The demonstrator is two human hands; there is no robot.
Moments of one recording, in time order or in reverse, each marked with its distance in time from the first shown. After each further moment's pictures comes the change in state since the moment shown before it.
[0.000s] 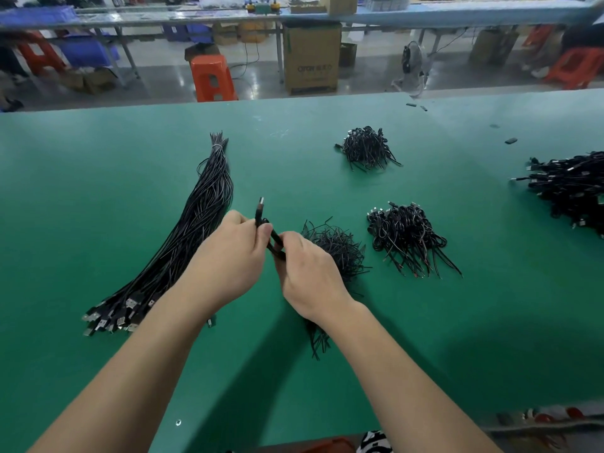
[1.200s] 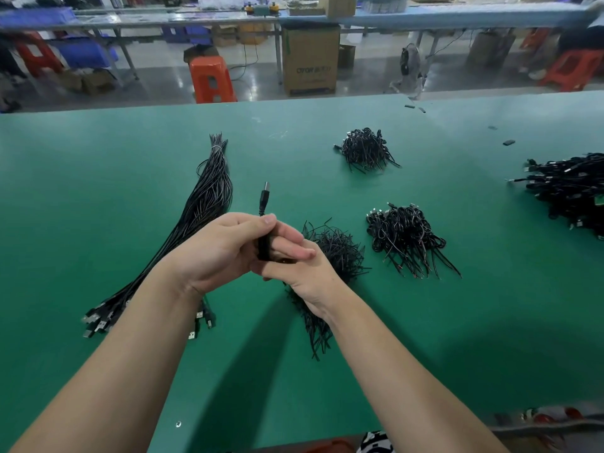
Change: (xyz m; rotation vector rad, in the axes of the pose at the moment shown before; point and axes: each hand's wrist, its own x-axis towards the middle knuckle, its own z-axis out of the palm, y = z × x) left_hand 0.012 -0.012 -0.013 -1.251 -0.586 0.064; right_hand 0.008 -0.004 -0.002 1.225 -0.192 0.409
